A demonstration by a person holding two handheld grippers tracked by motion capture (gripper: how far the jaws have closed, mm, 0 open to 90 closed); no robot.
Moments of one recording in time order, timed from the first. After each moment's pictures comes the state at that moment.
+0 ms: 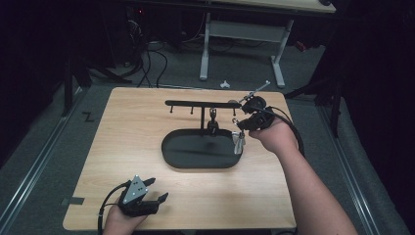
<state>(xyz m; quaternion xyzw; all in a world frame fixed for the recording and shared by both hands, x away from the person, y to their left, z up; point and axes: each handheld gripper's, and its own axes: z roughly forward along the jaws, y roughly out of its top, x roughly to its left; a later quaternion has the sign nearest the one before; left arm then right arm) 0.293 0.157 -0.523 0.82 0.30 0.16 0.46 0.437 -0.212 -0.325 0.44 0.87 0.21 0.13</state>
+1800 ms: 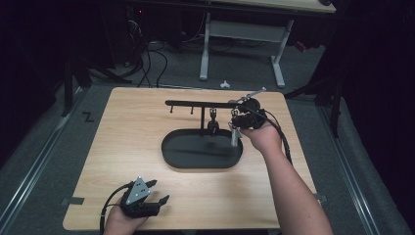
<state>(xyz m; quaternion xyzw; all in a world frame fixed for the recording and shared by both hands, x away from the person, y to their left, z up) 0.292 0.154 -0.528 0.83 0.29 0.16 0.44 0.470 -0.213 -0.375 0.47 0.82 0.26 0.18</state>
